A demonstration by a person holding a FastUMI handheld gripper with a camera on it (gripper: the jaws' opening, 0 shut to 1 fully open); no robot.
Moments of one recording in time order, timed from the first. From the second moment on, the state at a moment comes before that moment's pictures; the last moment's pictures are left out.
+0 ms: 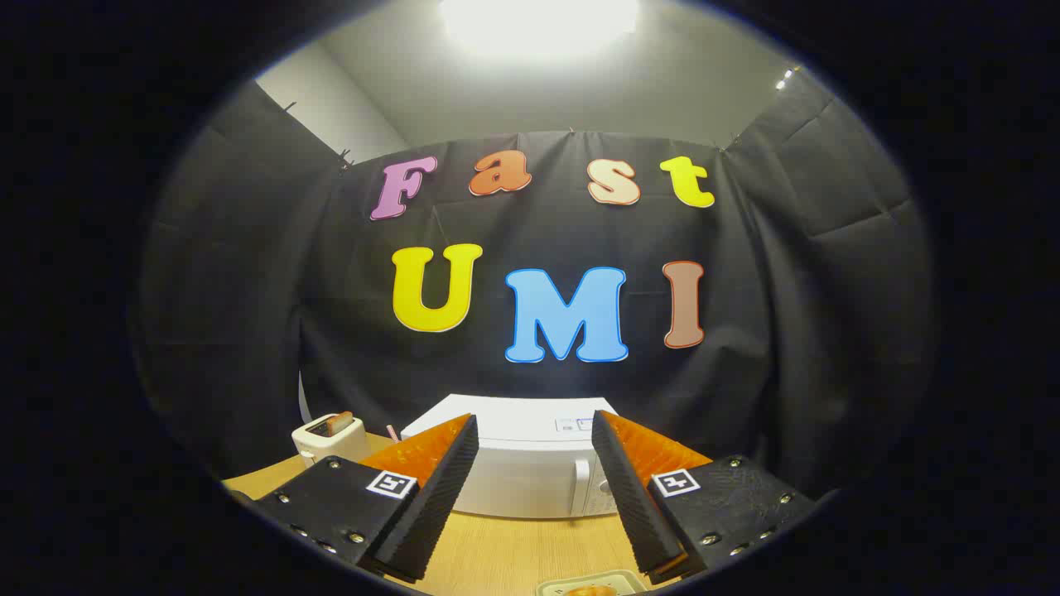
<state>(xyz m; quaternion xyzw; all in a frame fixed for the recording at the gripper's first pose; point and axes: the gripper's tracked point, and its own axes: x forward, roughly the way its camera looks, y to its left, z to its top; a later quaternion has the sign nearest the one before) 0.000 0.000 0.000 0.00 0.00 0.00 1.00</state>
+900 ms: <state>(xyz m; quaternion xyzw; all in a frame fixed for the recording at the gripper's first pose) 0.035 -0.011 -0.049 0.01 0.02 0.00 1.00</state>
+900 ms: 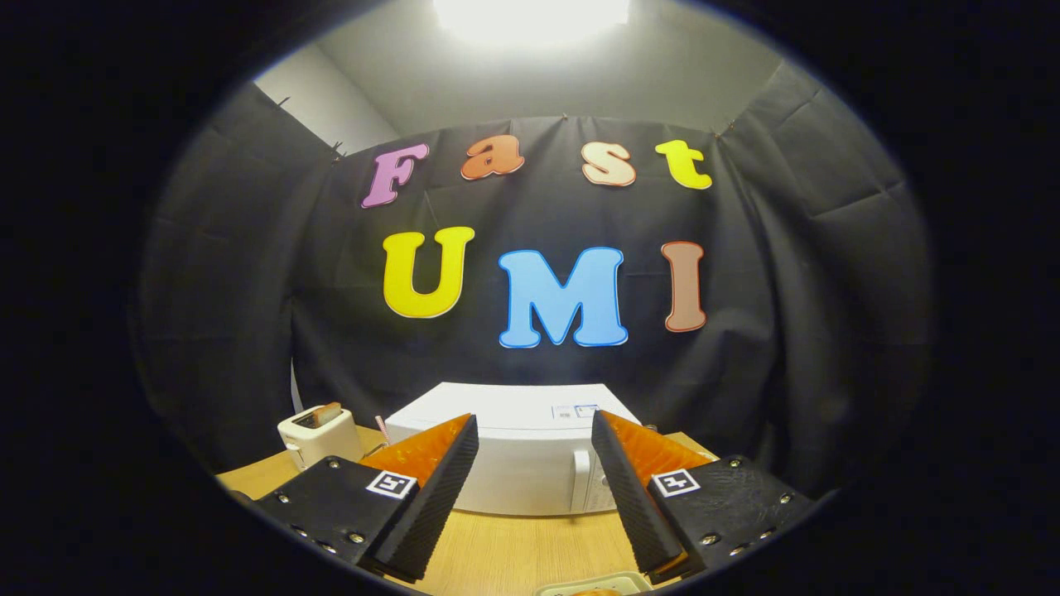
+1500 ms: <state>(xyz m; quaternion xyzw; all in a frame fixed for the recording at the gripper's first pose) 0.105 -0.050 -0.131 -0.01 0.02 -0.03 1.00</state>
